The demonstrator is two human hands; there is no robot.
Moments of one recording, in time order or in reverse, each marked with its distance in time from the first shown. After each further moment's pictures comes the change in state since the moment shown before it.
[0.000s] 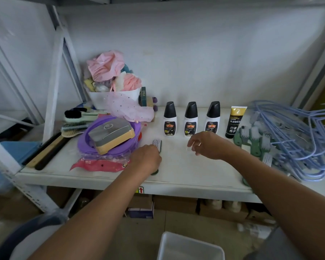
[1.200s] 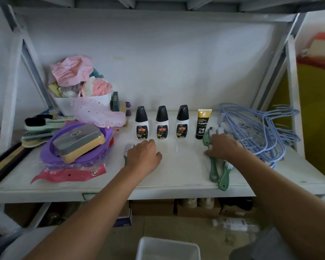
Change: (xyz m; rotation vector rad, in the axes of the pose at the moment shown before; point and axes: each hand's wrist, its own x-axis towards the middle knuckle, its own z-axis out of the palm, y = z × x) left_hand -0.009 0.069 -0.004 -0.154 0.276 0.240; right_hand -0.061 0.087 -0.039 -0.355 0.074 0.490
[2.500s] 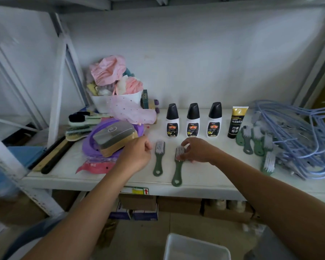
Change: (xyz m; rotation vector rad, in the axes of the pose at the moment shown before) left_hand -0.031 -0.098 -0.056 -0.313 -0.035 -0.156; right_hand 0.007 -0.155 0.025 0.607 -0.260 -0.291
